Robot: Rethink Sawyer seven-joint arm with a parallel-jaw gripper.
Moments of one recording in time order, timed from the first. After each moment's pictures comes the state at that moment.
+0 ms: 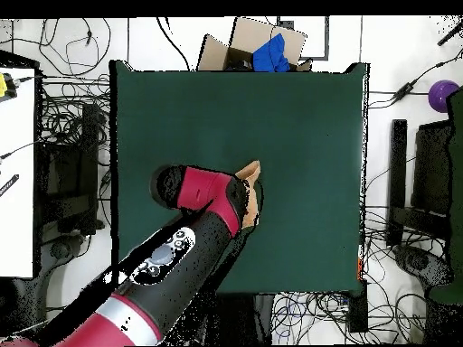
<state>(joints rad) 0.36 -0.25 -0.72 1.45 0.27 0.82 1.95</state>
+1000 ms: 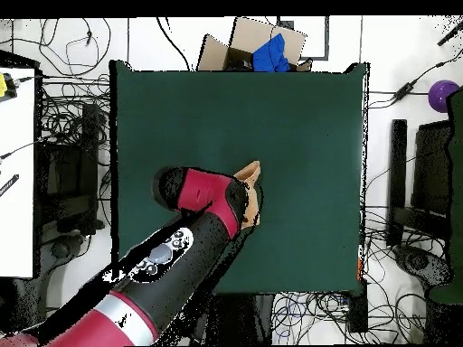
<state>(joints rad) 0.36 -0.22 -0.74 1.46 0.30 0.85 2.02</state>
